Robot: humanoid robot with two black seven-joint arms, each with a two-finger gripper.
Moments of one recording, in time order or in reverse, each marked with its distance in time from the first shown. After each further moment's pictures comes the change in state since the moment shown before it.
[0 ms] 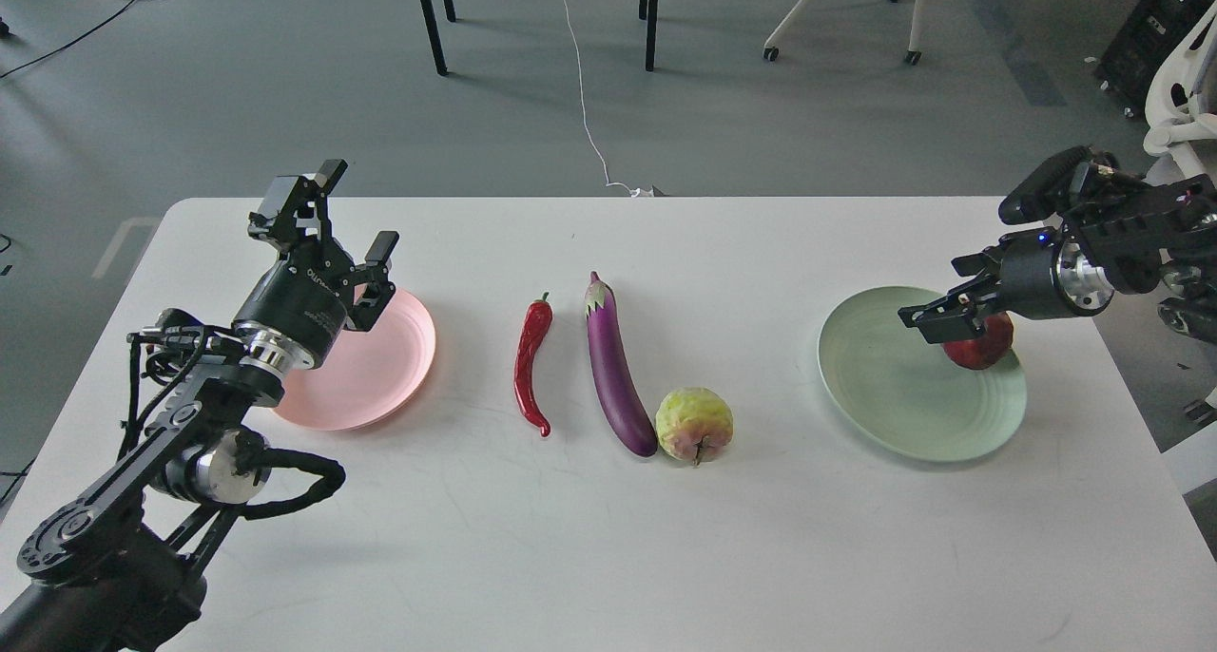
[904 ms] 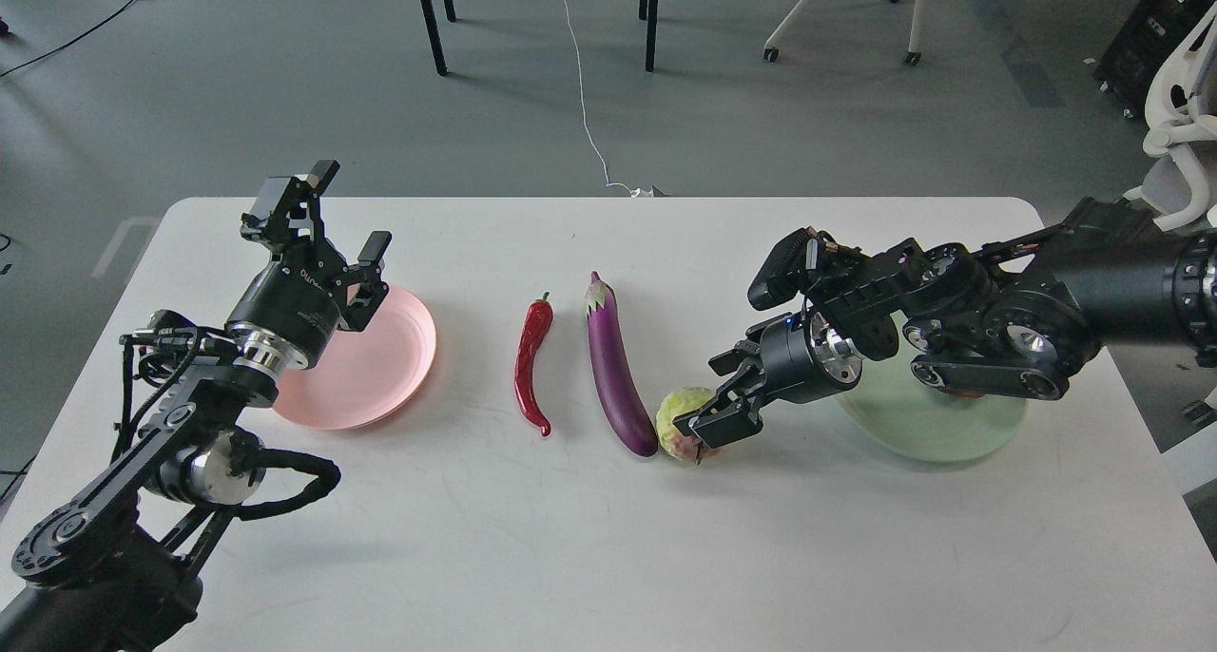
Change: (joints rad) left arm 0.005 0.002 -0.016 0.000 0.008 0.001 0.000; right arm -0.022 0.398 -0.035 0.068 0.150 -0.014 0.000
